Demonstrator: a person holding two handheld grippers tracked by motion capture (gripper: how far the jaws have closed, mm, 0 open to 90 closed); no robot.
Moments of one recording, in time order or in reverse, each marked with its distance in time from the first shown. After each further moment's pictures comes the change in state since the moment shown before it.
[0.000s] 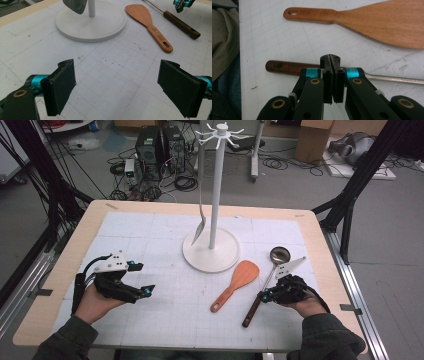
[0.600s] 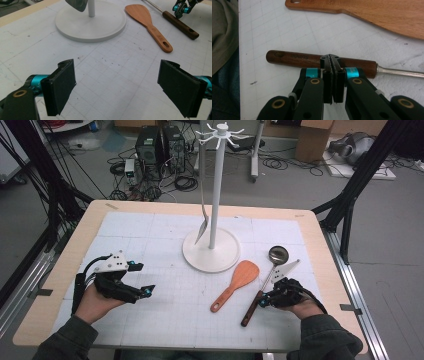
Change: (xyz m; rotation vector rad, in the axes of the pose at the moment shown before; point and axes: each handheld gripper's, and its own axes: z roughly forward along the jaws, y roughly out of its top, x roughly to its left) left arm 0.000 0.000 0.000 0.000 -0.002 -0.001; right arm 0.001 -0.003 0.013 0.045 0.031 -0.012
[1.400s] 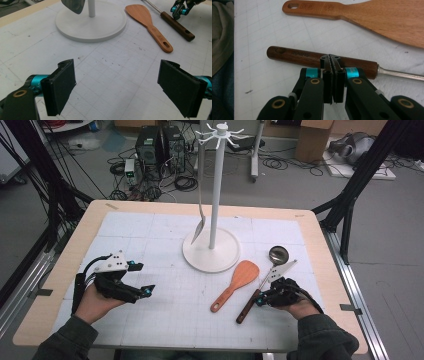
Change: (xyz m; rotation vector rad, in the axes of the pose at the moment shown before) left arm 0.000 0.000 0.000 0.000 0.003 -0.001; right arm 0.001 0.005 0.008 -0.018 -0.021 -0.004
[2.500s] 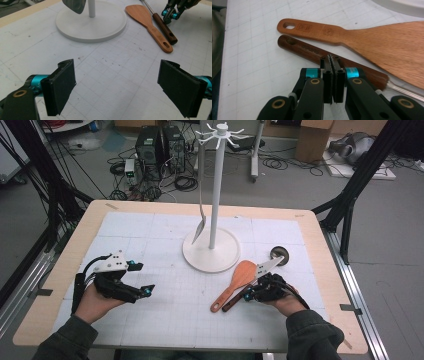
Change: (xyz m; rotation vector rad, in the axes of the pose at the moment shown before) left arm 0.001 0.000 -0.001 -0.002 -0.001 0.002; right arm -0.001 0.026 0.025 -0.014 -0.002 -0.041
